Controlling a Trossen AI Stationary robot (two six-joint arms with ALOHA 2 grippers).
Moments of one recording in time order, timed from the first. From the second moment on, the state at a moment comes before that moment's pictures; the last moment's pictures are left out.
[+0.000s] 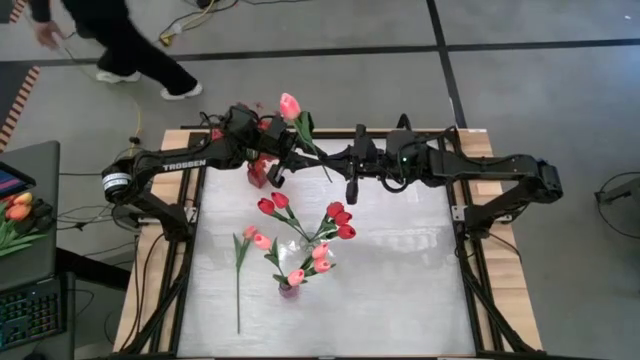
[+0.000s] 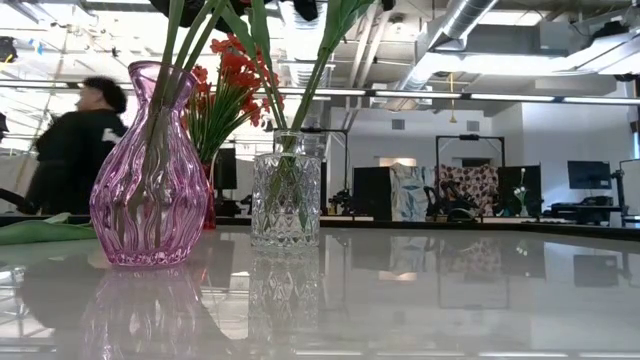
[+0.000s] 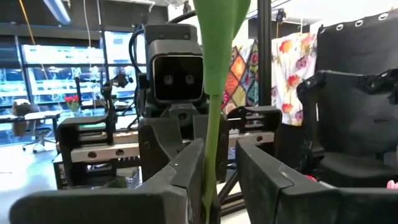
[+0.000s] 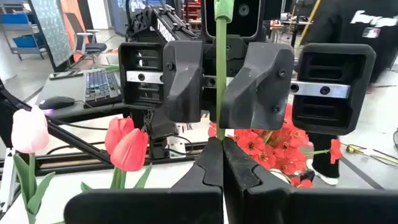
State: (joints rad) left arm 0.43 1.48 1.13 0.69 0.82 -0.18; right arm -0.09 1.38 1.28 0.03 0.09 -0.01
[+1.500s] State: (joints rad) left arm 0.36 1.03 1.13 0.12 0.61 -0.09; right arm -0.13 1.29 1.28 -0.08 0.16 -0.08
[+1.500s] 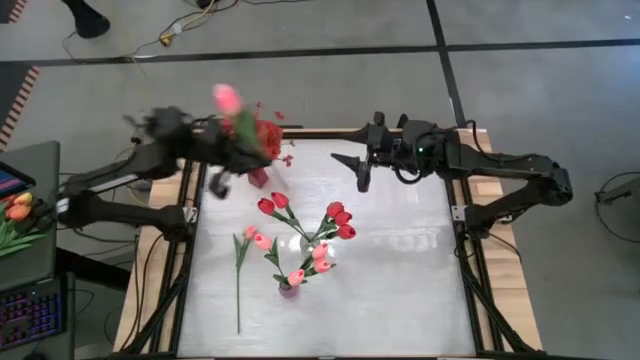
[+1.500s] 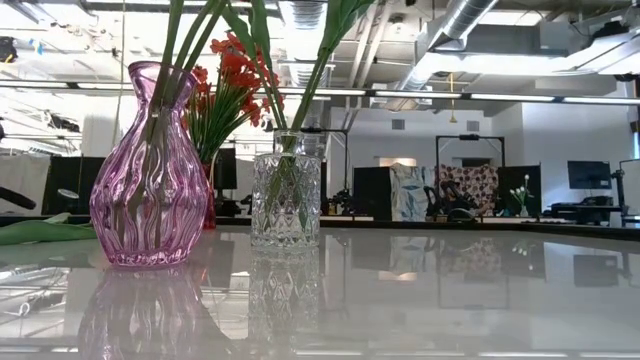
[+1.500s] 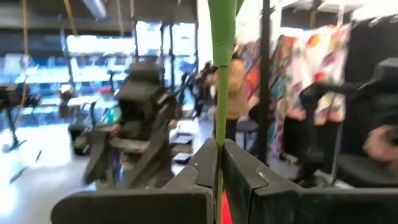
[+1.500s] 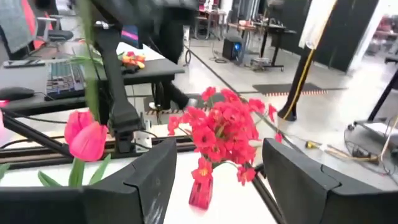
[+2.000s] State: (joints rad) left arm -0.16 0.83 1.10 0.06 0.61 -0.17; right arm -0.10 1.30 1.28 -0.19 0.16 0.14
